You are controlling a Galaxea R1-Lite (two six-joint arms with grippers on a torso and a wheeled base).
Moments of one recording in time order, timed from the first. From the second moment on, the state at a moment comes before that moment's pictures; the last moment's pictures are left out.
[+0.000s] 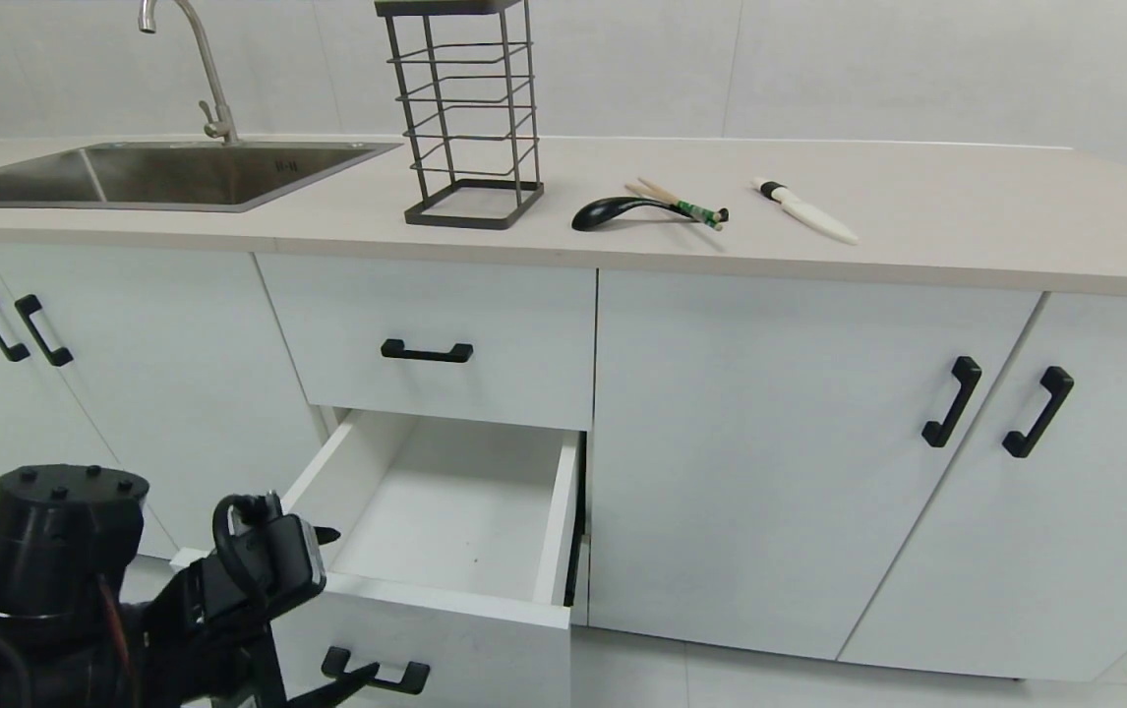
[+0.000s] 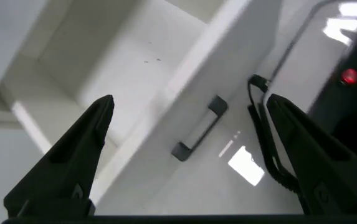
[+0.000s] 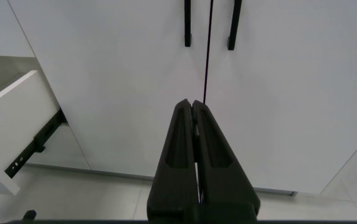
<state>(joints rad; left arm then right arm) -0.38 1.38 -0.30 -0.42 -0.25 0.67 0.00 0.00 0.00 0.01 0.00 0.01</state>
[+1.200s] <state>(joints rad) -0.29 1.44 -0.69 -0.50 -0.55 -0.19 0.00 0.00 0.00 0.01 0.00 0.01</state>
